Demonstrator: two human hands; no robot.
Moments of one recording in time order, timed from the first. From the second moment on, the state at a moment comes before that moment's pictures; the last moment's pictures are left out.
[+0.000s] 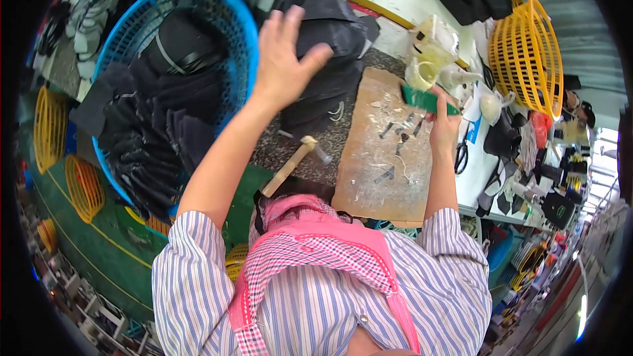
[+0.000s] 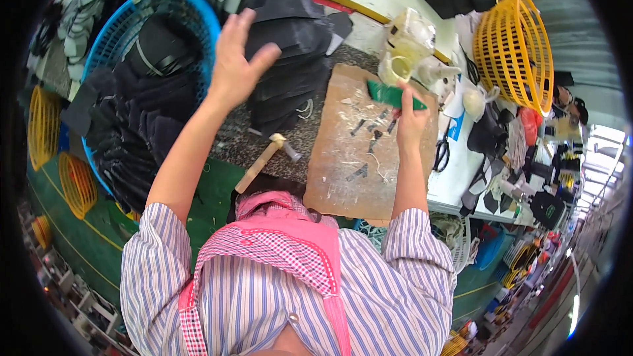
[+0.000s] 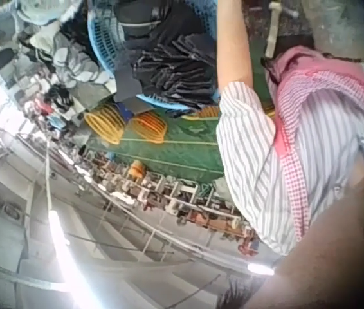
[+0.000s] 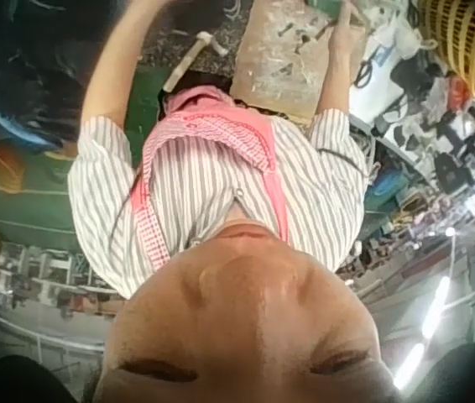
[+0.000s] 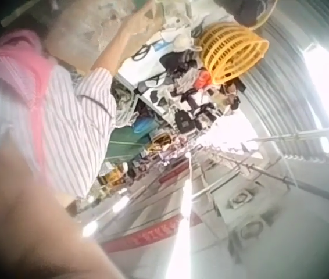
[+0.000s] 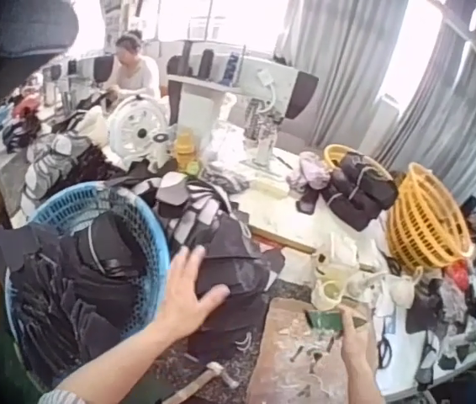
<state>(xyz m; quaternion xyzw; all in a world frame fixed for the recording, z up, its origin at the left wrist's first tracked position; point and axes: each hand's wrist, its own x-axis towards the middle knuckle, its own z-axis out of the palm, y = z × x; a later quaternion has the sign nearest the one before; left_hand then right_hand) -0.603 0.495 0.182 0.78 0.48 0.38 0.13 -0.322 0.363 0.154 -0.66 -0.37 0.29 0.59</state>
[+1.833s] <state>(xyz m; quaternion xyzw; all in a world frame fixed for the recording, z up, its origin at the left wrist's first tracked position) -0.545 0.428 0.113 0.66 0.61 0.33 0.29 -0.399 0.412 0.051 -0.40 -0.04 0.65 0.65</state>
